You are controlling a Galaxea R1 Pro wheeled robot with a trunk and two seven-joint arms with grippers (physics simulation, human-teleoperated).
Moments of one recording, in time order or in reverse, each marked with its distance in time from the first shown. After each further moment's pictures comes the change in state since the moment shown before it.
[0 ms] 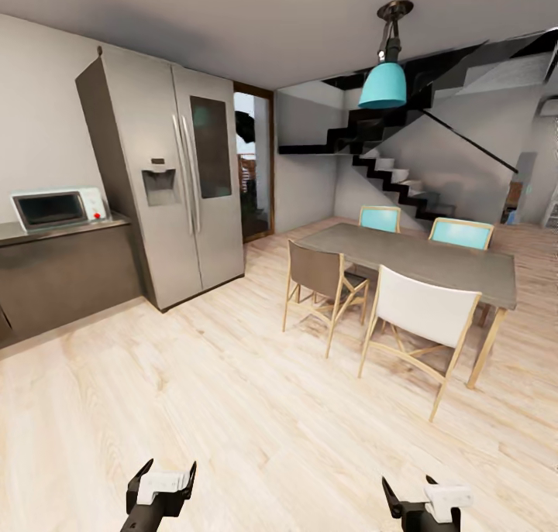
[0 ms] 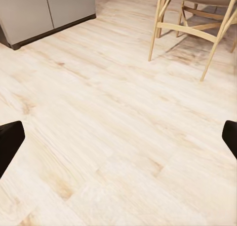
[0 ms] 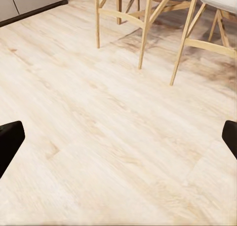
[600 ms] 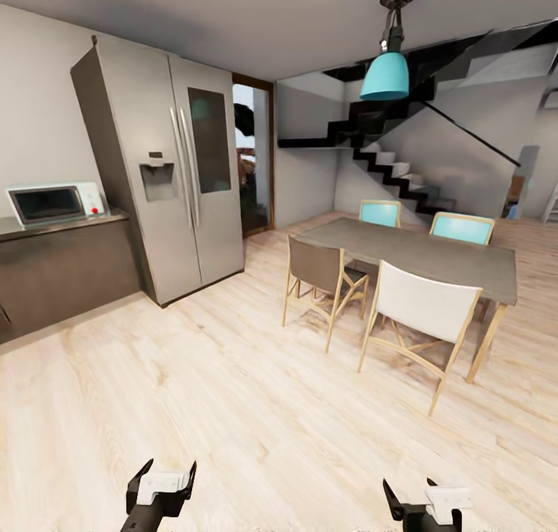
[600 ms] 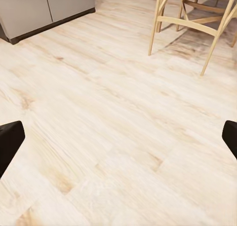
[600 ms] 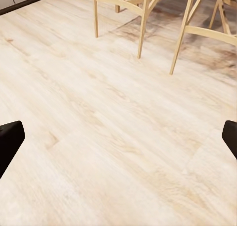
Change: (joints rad) left arm 0.000 0.000 0.000 0.000 0.000 0.000 0.000; right arm -0.002 -0.002 -0.005 0.009 -0.003 0.015 0.002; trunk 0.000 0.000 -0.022
